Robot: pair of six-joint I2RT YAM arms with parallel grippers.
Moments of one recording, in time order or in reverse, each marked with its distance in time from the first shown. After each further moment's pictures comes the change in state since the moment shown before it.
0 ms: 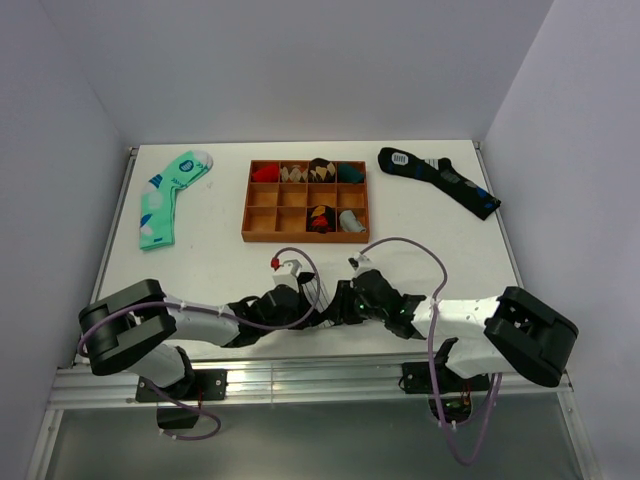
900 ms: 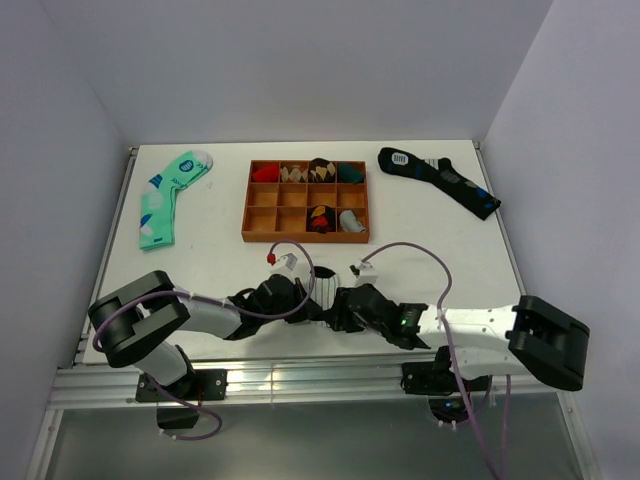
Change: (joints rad) left arm 0.120 0.078 -0.011 0.104 0.175 -0.094; right arm 0.179 -0.079 0.017 -0.129 0.254 0.095
